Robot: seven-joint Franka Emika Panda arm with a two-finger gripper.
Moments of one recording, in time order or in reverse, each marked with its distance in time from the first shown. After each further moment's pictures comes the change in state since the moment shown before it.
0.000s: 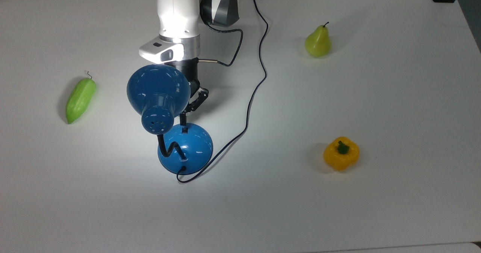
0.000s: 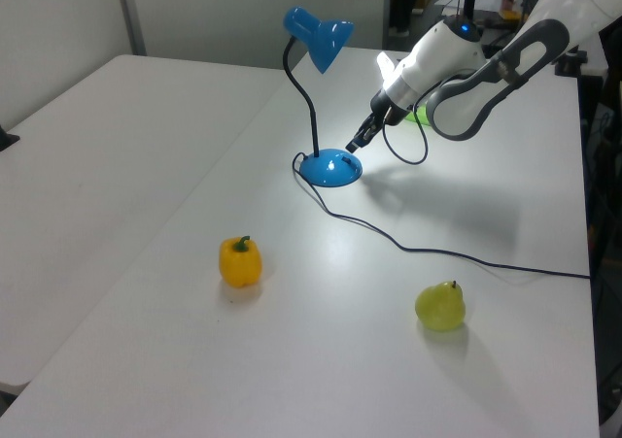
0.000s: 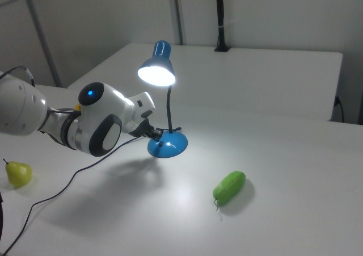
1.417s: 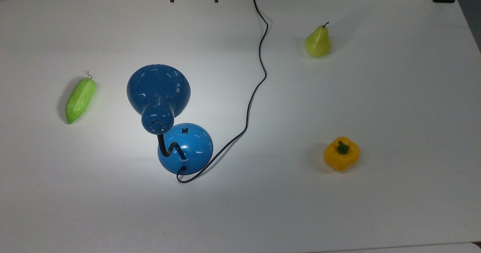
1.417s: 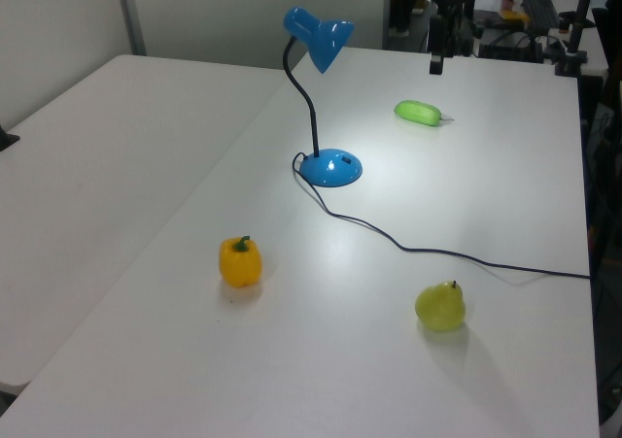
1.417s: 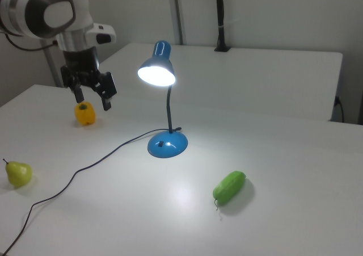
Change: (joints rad) arm 0.029 -0.361 0.001 0.386 0.002 -1.384 0.099
